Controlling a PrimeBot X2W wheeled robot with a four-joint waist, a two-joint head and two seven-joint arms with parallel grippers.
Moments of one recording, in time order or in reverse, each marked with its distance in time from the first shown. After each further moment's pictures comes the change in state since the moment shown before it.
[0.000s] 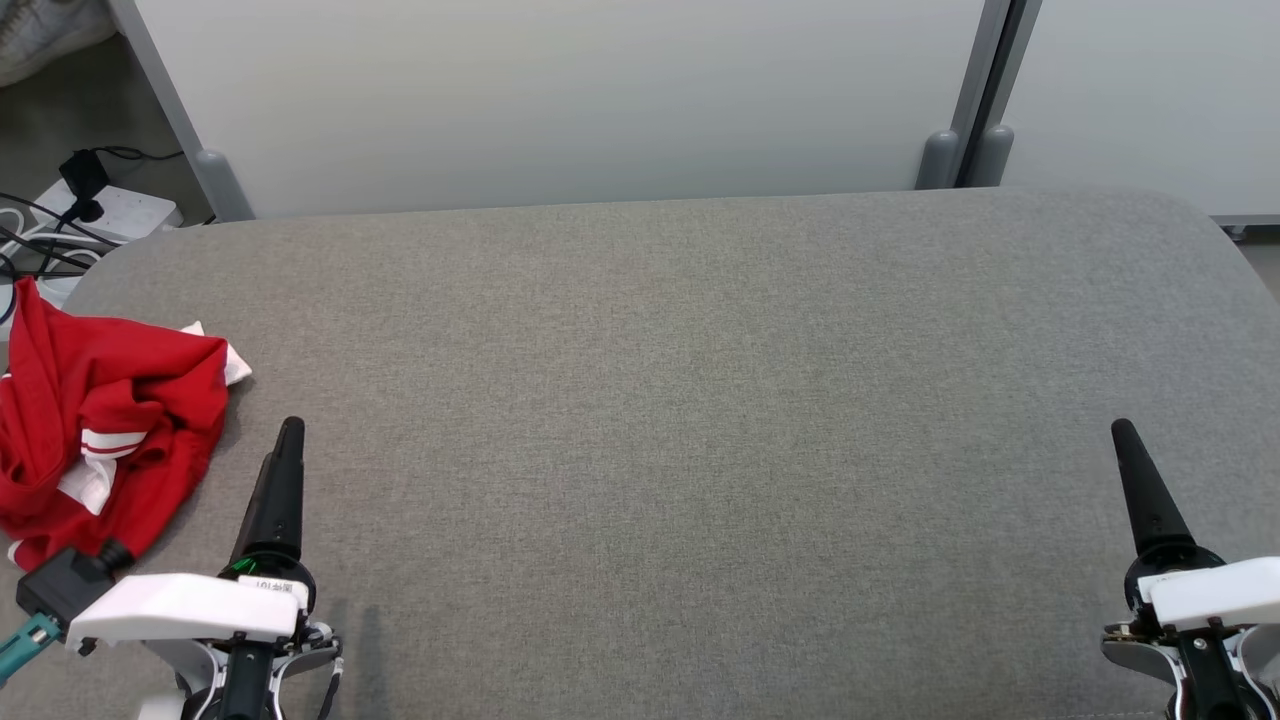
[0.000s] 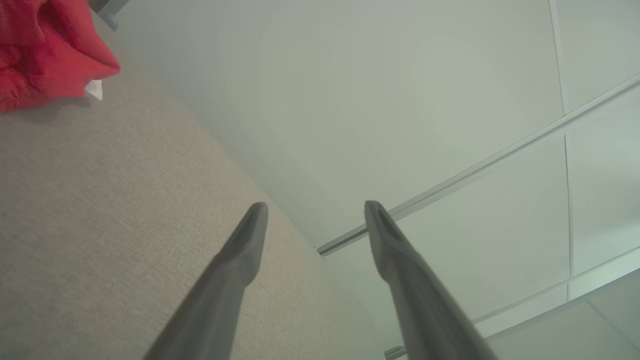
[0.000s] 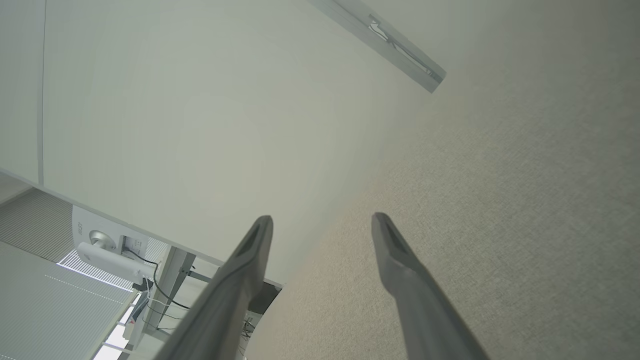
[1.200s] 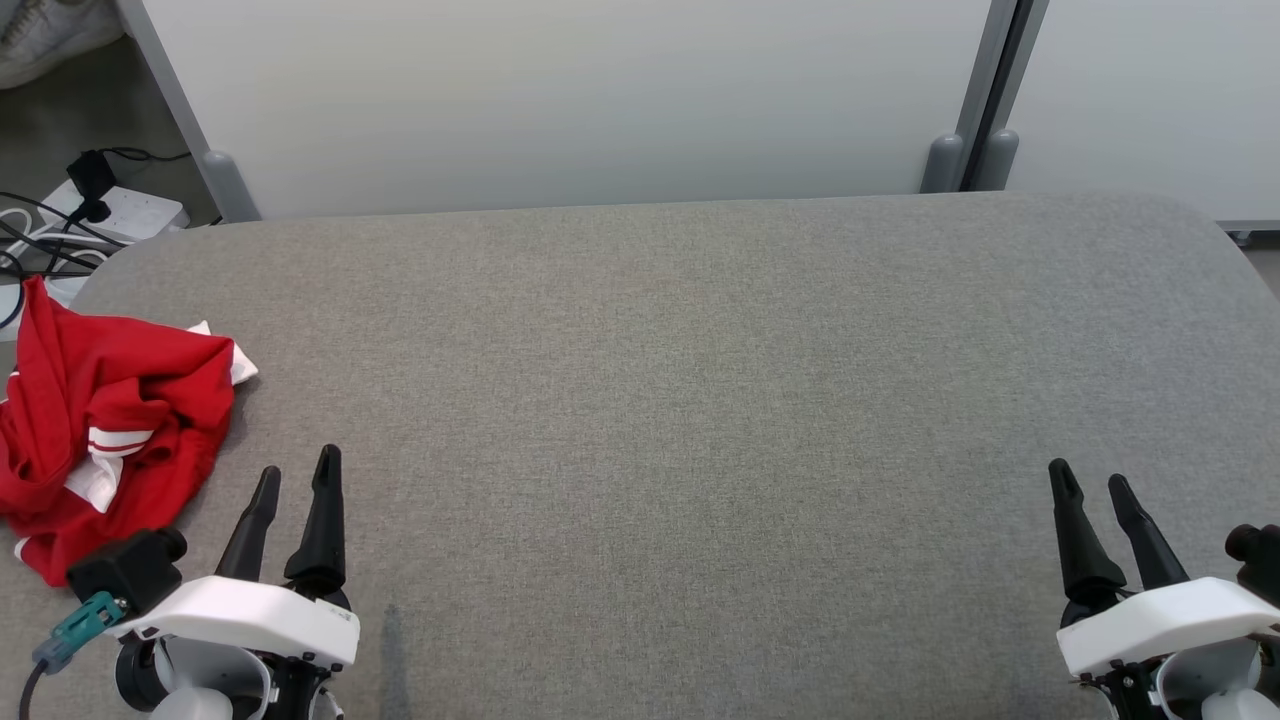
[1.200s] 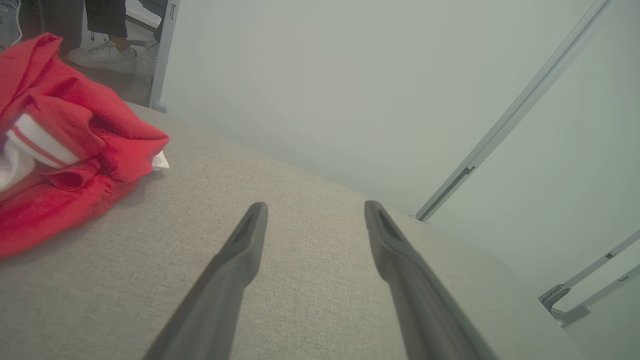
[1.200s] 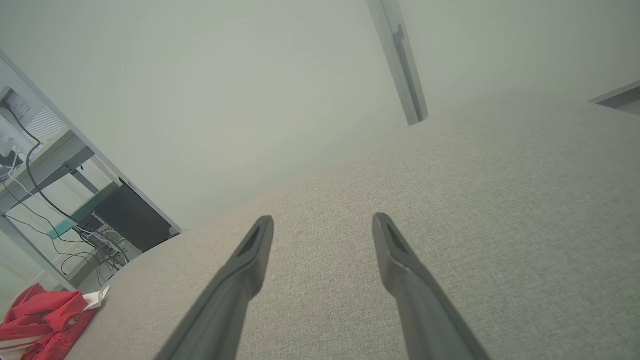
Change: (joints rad) left arm -0.004 0.056 -0.097 0.048 0.439 0.088 -0.095; right arm 0.013 -0.010 0.075 0.061 -0.511 0.000 -0.101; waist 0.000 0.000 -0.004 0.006
